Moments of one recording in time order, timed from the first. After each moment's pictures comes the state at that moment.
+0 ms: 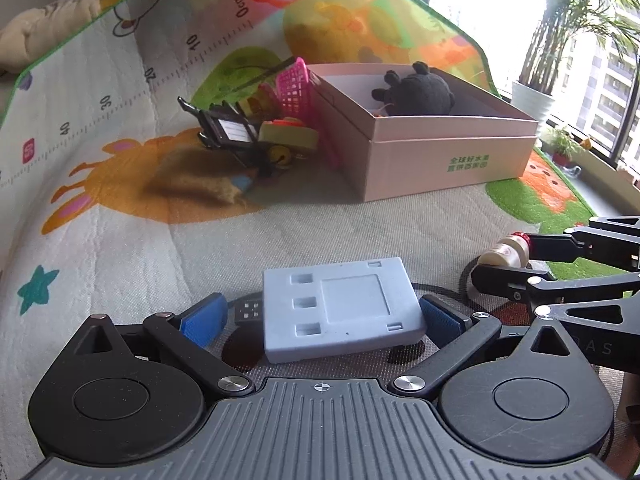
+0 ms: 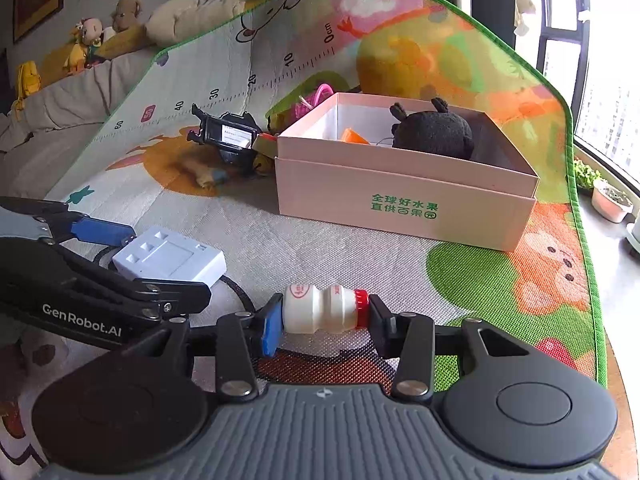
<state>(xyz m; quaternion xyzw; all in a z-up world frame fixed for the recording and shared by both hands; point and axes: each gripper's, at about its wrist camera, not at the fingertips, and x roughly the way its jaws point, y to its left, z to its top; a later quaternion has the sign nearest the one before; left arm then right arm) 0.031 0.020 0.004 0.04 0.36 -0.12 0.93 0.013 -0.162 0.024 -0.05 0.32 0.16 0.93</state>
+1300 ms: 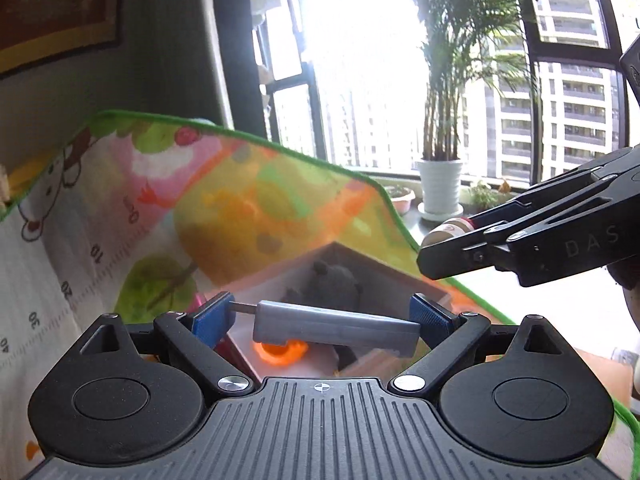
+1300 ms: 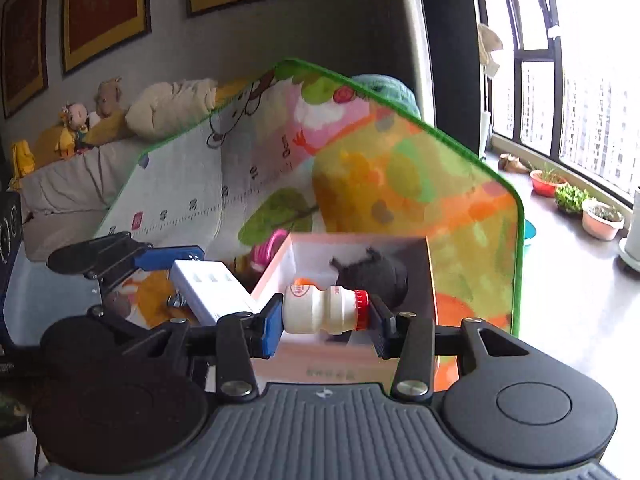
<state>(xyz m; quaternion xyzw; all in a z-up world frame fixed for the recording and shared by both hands) 0.099 -0.045 0.110 0.10 0.15 -0.26 0.95 0.069 -0.224 0.163 0.01 0.25 0.15 0.96</state>
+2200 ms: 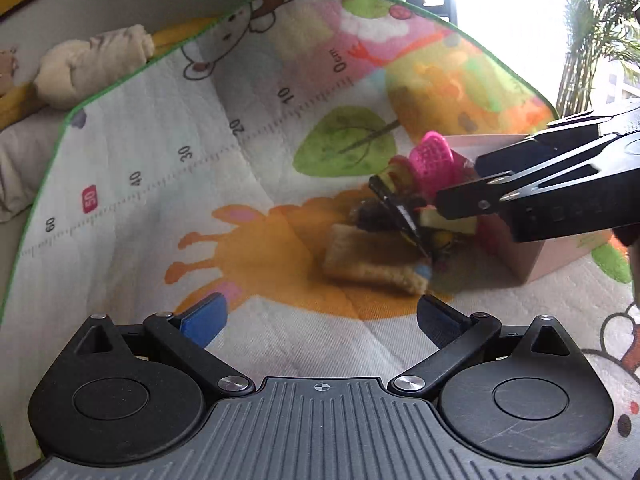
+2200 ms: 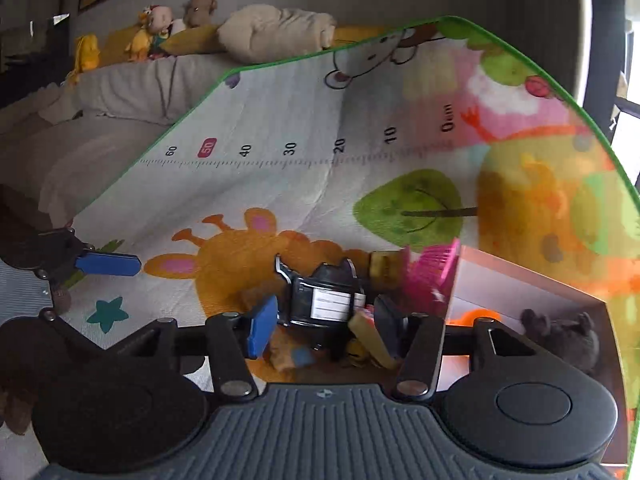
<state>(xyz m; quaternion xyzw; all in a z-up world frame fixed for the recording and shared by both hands) 0.080 0.143 0.041 0.06 0.30 -0.08 0.95 0.124 -0.018 0.091 -0.14 0.27 0.26 0.92</state>
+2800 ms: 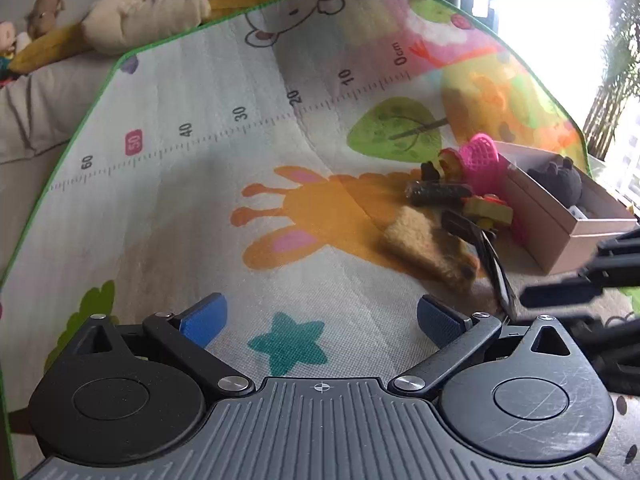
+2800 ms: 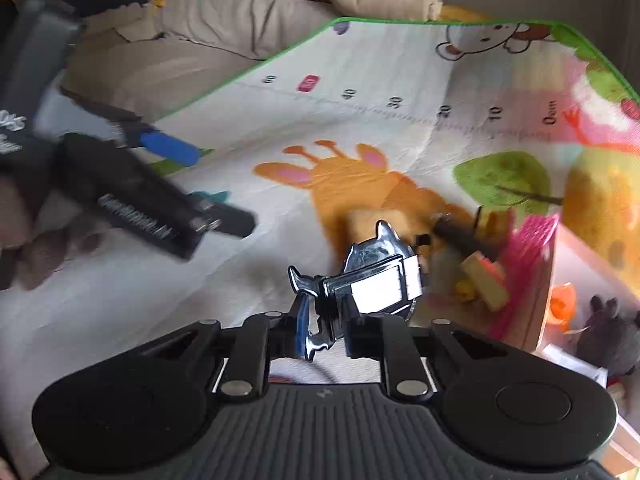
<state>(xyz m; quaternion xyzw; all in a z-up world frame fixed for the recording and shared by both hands) 0.056 0.203 0.041 -0.03 0.32 -0.04 0.95 0.043 -0.003 0.066 -0.20 0.32 0.36 0.85</state>
